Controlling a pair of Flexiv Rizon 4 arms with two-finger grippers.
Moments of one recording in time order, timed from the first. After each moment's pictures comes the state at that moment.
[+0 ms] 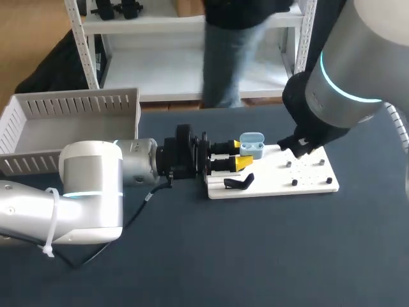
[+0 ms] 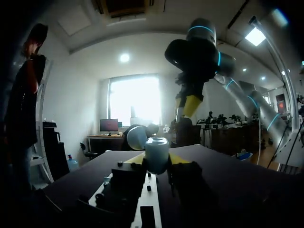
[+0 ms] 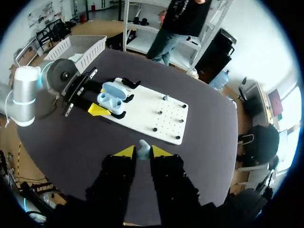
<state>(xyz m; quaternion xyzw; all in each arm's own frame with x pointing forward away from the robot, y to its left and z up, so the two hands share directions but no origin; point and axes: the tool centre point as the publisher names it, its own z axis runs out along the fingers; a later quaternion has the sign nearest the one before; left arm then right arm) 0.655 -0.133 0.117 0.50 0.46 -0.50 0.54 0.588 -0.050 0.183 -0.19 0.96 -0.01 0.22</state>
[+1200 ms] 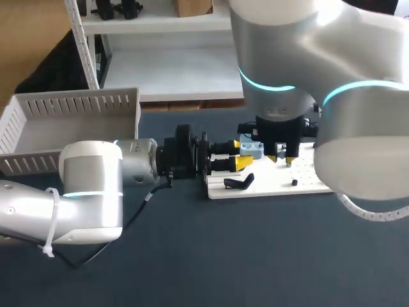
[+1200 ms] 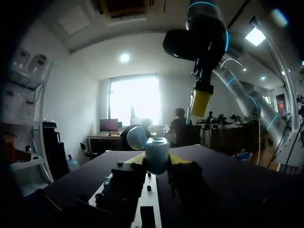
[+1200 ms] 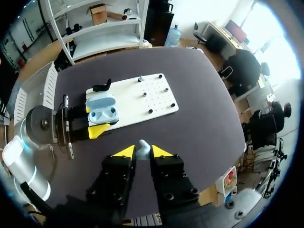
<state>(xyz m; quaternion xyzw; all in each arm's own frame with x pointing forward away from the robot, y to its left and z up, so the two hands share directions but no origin) 0.655 -0.133 0.117 0.50 0.46 -0.50 0.54 0.580 -0.009 0.181 0.12 0.98 -0.06 0.16</state>
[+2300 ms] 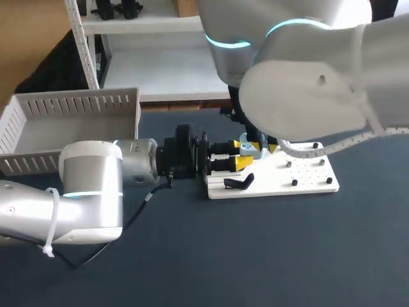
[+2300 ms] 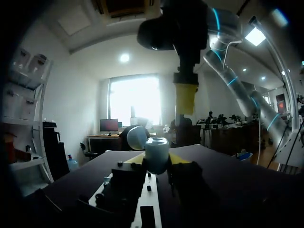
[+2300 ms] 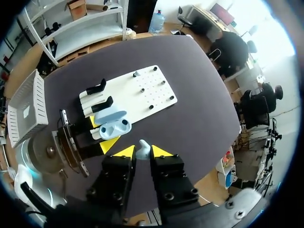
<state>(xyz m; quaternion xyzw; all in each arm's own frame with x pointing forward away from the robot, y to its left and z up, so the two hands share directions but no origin) 0.655 -0.133 0.117 0.50 0.46 -0.50 0.54 0.607 0.015 0.184 0.19 0.97 -0.09 0.10</state>
